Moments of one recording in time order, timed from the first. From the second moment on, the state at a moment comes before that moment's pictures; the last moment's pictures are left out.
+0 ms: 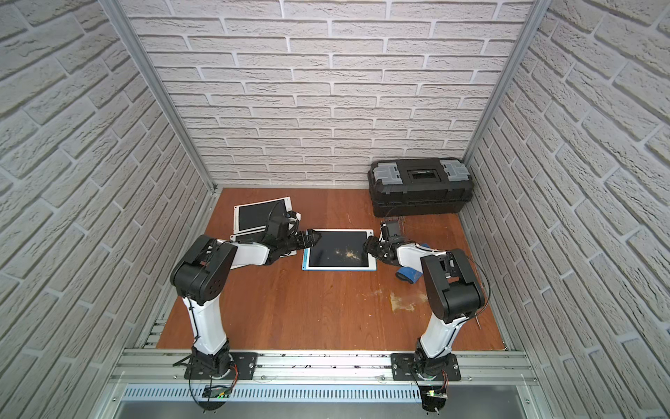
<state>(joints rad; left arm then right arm) -0.42 1.93 0.92 0.39 0.35 -0.58 0.21 1.74 0.88 -0.09 -0.20 0.67</state>
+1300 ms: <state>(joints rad) -0.55 1.25 0.35 0.12 0.13 -0.63 0.66 1.58 0.67 -0.04 0.18 0.82</state>
